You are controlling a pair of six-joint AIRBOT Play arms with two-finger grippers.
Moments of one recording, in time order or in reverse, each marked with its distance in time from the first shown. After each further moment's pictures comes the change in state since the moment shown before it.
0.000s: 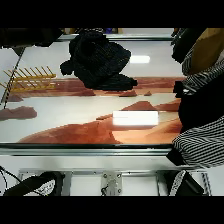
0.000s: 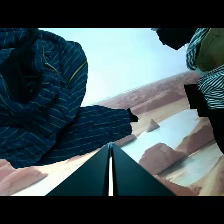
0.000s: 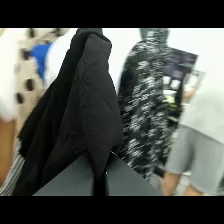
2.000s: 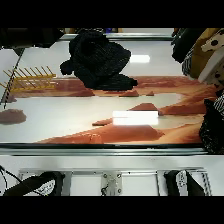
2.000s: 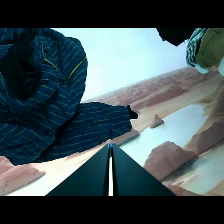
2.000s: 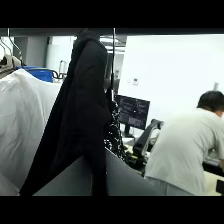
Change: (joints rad) left arm 0.000 -0.002 0.000 0.000 -0.012 0.000; right arm 0.001 -0.493 0.135 -0.064 -0.614 0.022
